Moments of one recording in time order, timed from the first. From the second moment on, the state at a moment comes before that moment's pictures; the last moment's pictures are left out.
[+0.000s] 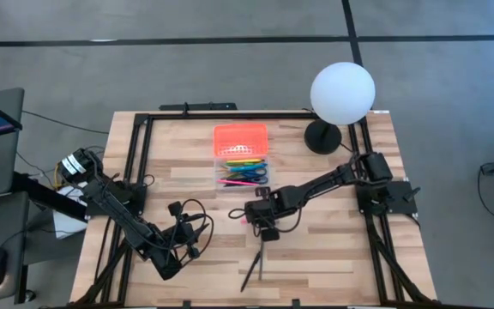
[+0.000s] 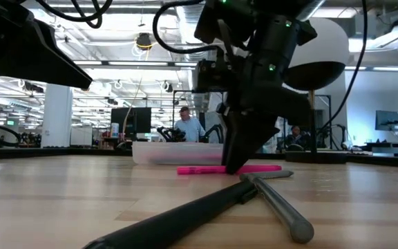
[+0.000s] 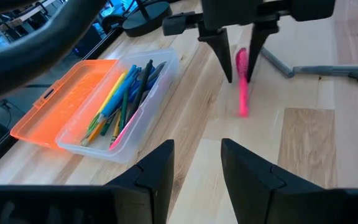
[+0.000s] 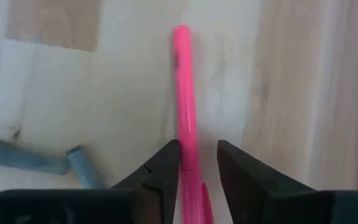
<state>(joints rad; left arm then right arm) -0.83 1.57 0.75 -0.35 -1.12 -0.79 0.21 2.02 1.29 -0.49 0.09 -0.01</state>
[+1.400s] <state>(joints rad) -0.83 1.57 0.75 -0.36 -1.12 -0.79 0.21 2.02 1.28 -0.53 0.11 -0.11</state>
